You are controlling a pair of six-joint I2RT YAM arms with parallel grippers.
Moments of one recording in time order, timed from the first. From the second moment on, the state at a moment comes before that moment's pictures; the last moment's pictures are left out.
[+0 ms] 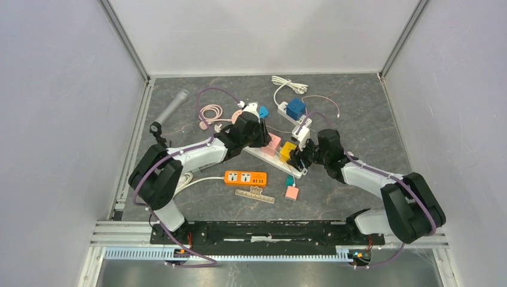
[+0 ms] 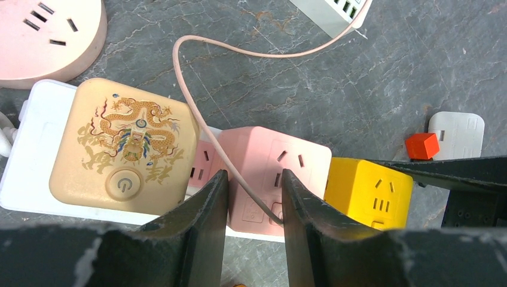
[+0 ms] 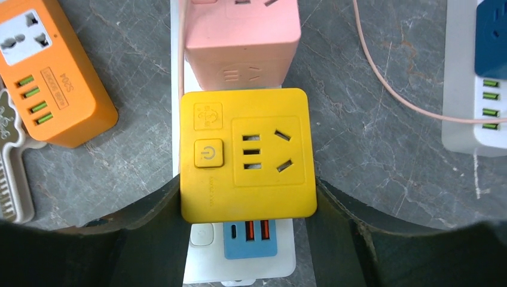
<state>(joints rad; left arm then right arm) -0.73 1.69 1.02 0.02 -0.08 -0.61 0.42 1.34 0.52 0.23 -0.45 -0.29</state>
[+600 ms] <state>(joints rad) -0.73 1.69 1.00 0.04 -0.08 -0.61 0.42 1.27 0.49 0.39 -0.51 -0.27</state>
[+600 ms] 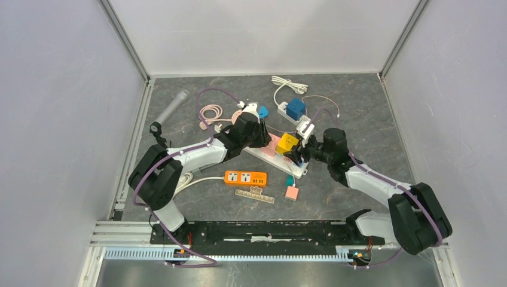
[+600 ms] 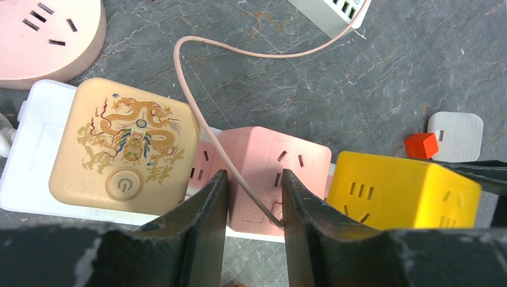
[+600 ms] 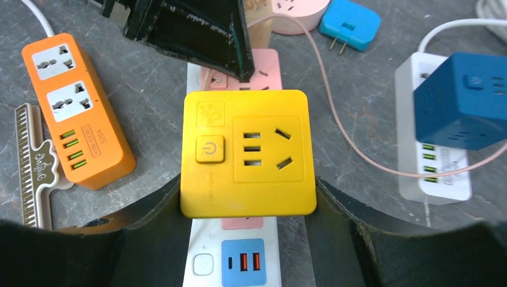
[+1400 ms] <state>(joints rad) -0.75 1.49 1.13 -0.48 0.02 -0.57 0.38 0.99 0.57 0.04 -0.04 -0.04</state>
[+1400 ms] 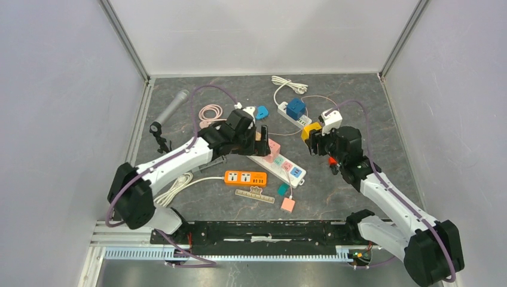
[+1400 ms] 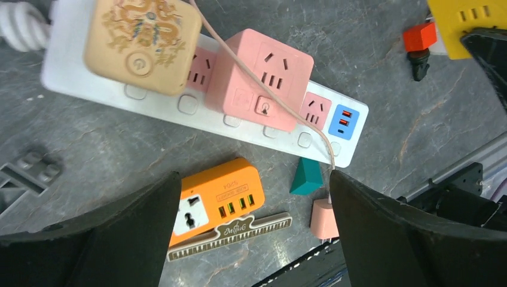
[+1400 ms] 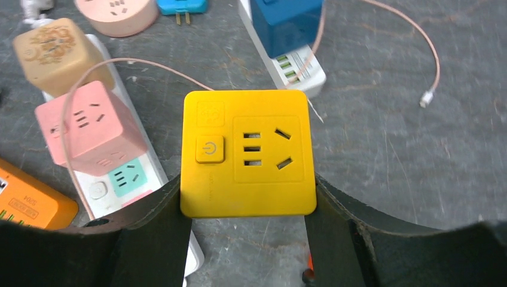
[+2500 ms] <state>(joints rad) -0.73 1.09 0.90 -0.52 -0.17 -0.59 0.28 0.95 0.43 -0.13 -0.01 0.28</state>
